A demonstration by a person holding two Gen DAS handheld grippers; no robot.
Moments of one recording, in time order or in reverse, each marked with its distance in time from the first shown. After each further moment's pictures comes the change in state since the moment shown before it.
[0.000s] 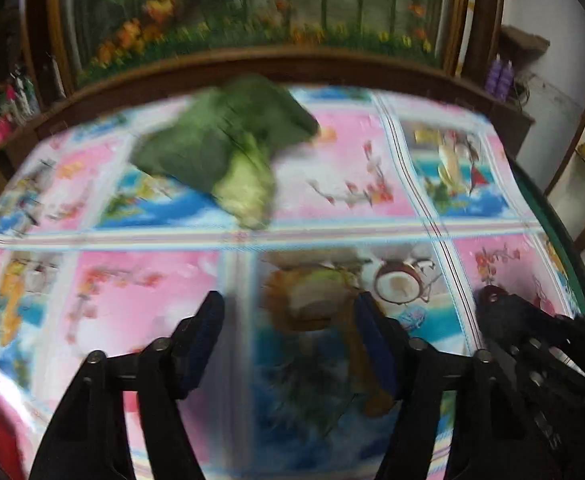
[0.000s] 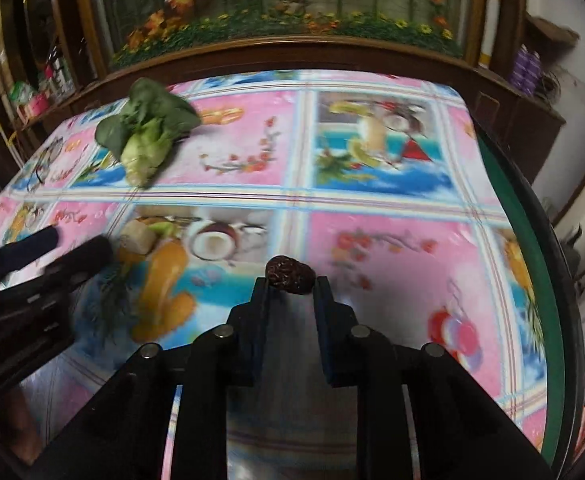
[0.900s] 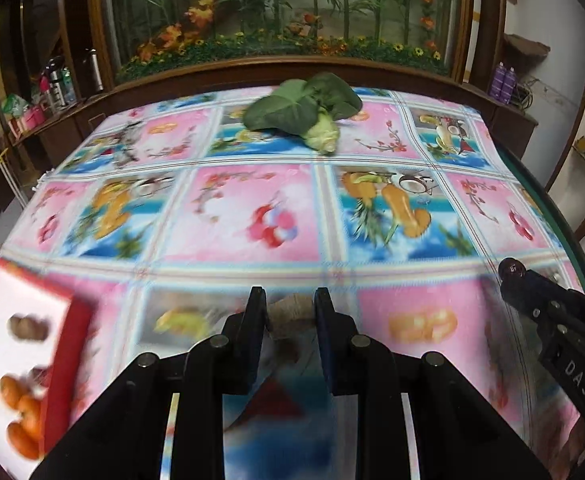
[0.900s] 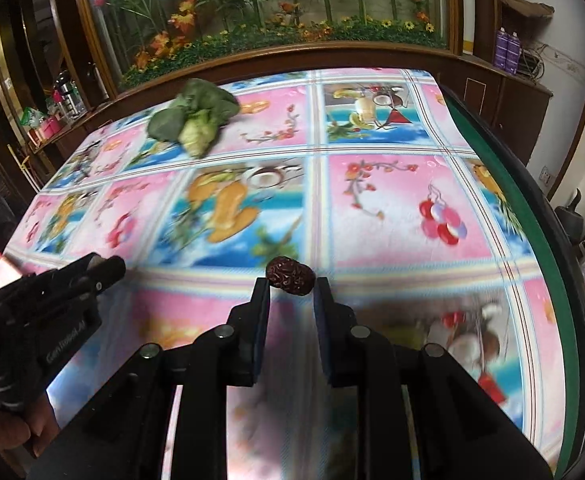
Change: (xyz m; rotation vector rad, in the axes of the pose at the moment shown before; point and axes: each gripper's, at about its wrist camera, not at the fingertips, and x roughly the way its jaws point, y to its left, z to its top) left arm -0.106 0.042 -0.091 -0.024 -0.063 0.069; right arm -0.078 0.039 -0.068 0.050 -0.046 0.038
